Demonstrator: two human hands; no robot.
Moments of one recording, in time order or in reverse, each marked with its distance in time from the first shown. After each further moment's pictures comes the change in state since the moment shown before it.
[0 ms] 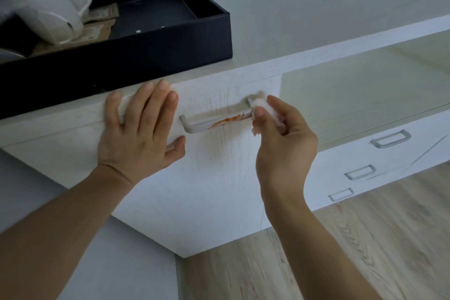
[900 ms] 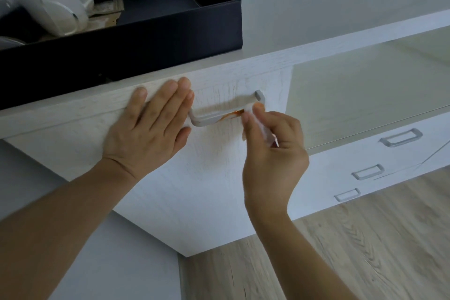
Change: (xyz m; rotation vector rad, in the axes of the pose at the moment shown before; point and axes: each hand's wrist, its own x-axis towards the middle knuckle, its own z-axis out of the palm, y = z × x) left_hand -0.005 0.003 0.007 0.078 0.034 0.116; right_hand -0.024 0.021 0.013 -0.114 0.069 -0.284
